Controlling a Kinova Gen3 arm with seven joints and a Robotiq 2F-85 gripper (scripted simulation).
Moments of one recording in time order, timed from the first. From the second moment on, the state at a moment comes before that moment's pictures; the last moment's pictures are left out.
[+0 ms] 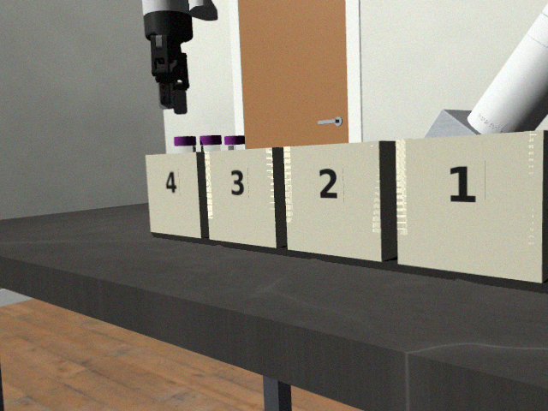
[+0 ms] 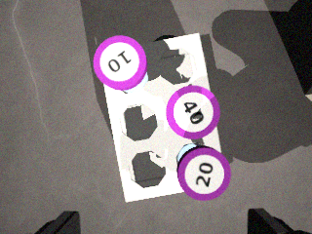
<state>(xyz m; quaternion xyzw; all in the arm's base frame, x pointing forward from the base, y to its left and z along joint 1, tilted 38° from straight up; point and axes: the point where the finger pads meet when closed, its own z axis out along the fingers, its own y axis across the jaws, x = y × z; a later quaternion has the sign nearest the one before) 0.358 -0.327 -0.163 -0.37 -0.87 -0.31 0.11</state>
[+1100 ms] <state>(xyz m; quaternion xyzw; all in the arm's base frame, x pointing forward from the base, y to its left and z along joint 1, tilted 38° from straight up) 0.358 -0.318 -0.175 -0.37 -0.87 -0.31 0.11</state>
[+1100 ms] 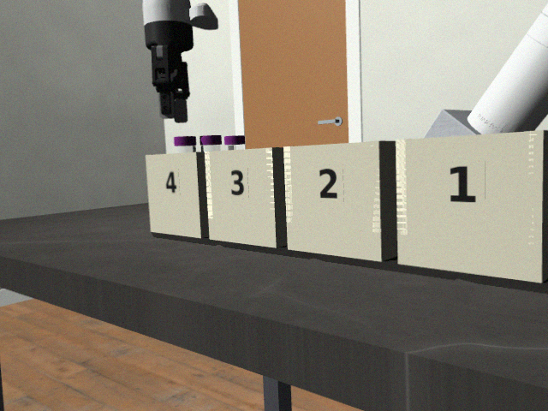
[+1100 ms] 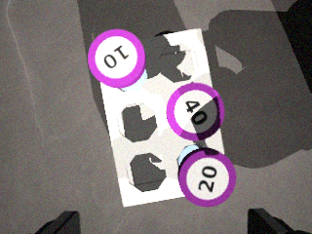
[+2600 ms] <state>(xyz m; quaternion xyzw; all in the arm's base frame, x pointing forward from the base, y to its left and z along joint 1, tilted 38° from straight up) 0.355 -0.361 -0.120 -0.37 -0.87 -0.31 0.11</state>
